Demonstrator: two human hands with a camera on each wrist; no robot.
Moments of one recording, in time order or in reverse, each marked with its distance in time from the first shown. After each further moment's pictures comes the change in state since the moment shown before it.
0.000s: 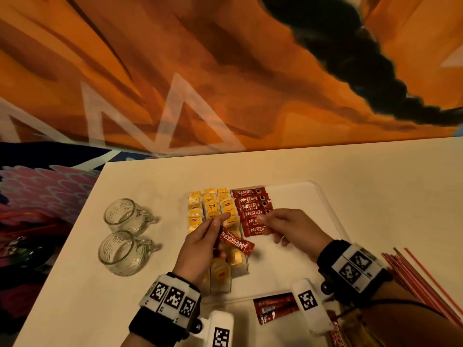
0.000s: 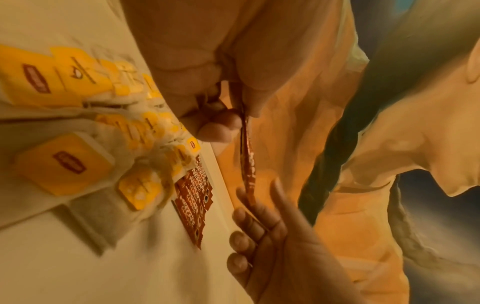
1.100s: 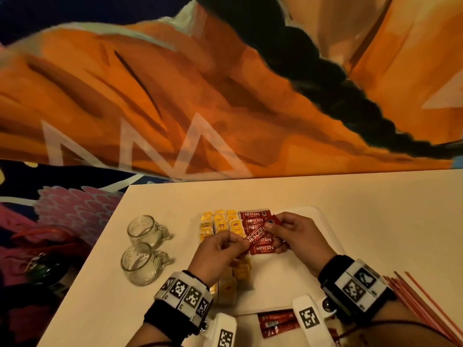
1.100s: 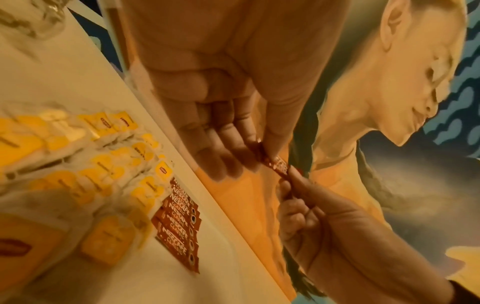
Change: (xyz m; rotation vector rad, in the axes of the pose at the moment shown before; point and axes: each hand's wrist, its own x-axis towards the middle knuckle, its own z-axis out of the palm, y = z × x) left_hand -0.017 0.032 0.012 0.143 -0.096 0.055; right_hand -0.032 -0.033 0.006 0.330 0.090 -0.225
